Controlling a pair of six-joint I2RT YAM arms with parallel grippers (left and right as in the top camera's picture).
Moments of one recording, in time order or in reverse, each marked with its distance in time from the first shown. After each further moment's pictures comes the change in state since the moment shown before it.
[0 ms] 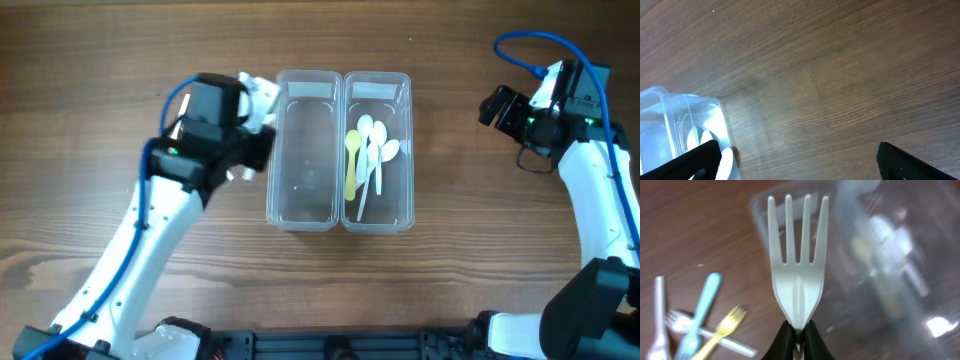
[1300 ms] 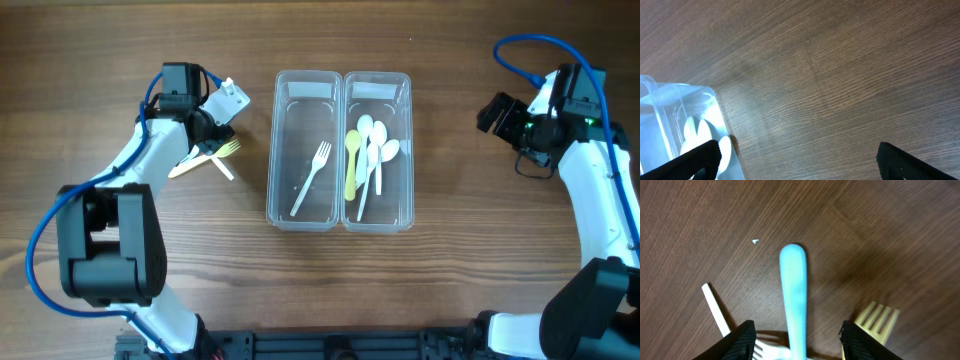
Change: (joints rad) left arm 0.327 0.480 0.020 0.253 -0.053 0.740; right arm 0.000 0.000 0.000 -0.064 0.000 0.033
